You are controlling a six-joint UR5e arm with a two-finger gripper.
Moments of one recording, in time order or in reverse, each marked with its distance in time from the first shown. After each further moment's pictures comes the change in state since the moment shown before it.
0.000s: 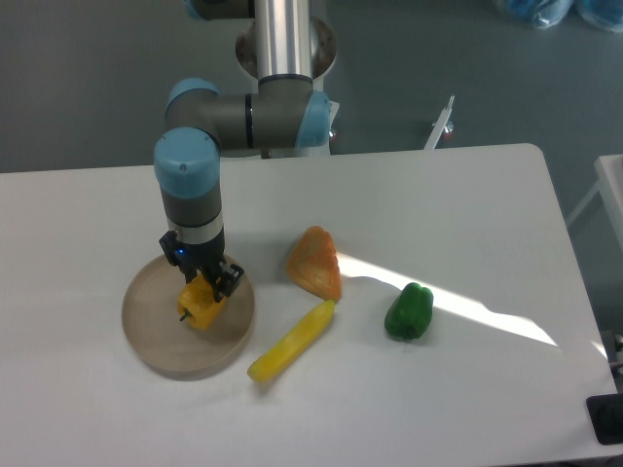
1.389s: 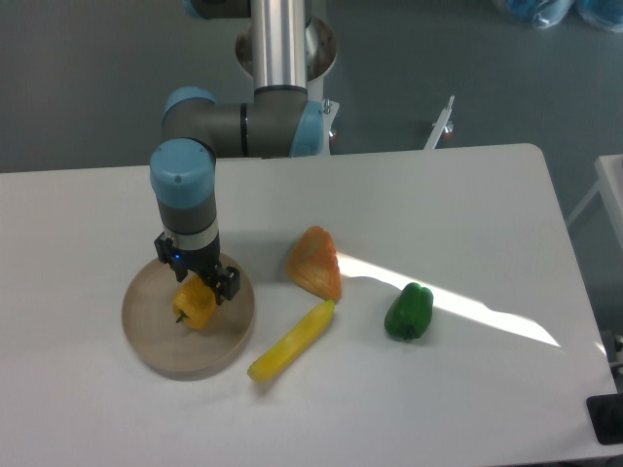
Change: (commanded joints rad) arm -0.002 0.005 0.003 0.000 -0.002 -0.040
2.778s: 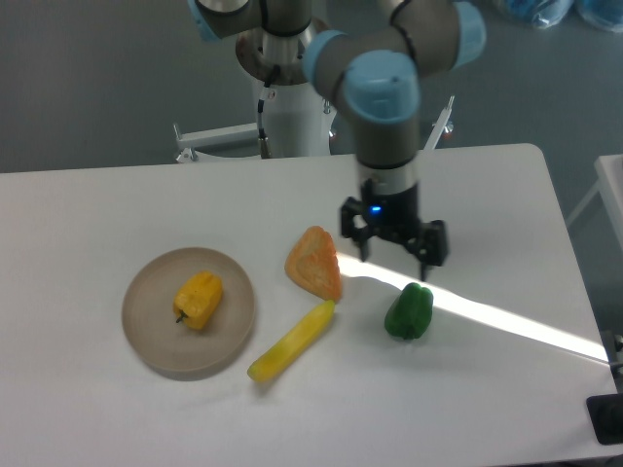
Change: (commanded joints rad) arm 0.462 0.058 0.172 -0.012 0.087 0.576
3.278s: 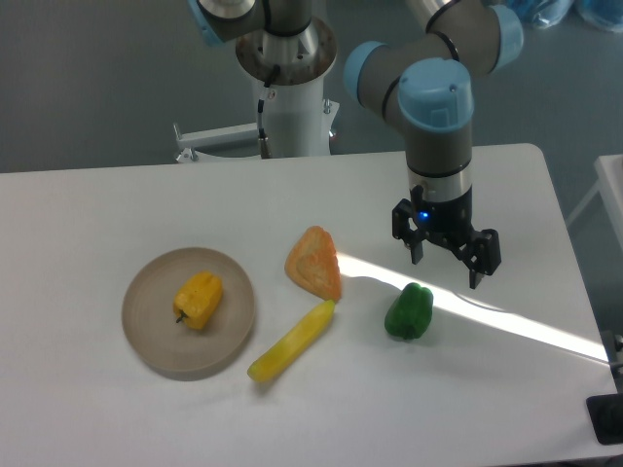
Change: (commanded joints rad) arm 0.003 -0.057 0.052 0.009 0.022 0.033
